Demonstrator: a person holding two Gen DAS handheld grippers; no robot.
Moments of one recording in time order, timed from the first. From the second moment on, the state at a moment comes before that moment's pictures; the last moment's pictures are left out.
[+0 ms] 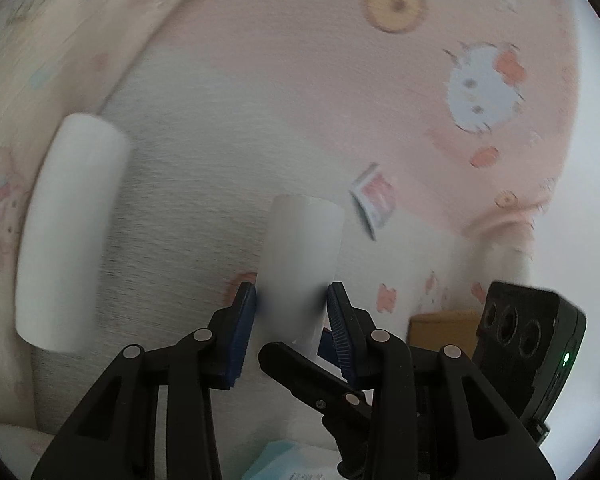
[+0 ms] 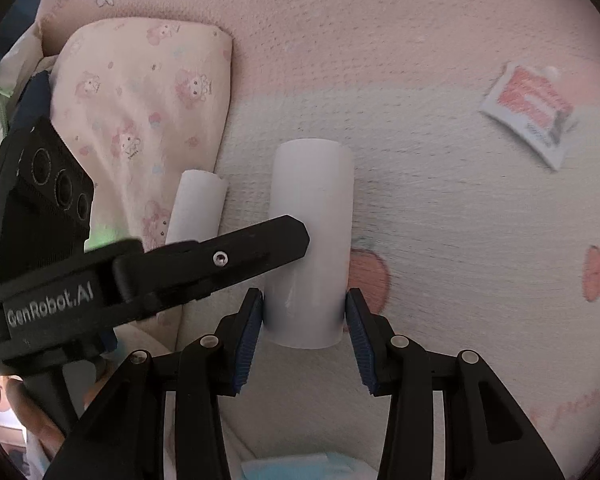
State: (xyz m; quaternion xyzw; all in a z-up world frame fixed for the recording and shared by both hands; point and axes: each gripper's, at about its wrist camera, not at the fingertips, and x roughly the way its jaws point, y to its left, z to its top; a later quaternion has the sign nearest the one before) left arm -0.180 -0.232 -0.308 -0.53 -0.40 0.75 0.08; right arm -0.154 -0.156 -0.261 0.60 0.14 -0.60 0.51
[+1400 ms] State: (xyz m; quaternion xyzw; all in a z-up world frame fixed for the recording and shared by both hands) left arm -0.165 -0.054 -0.051 -0.39 -0.20 0.87 0.22; right arm -0.203 0.027 -0.022 0.41 0.08 -0.74 0.53
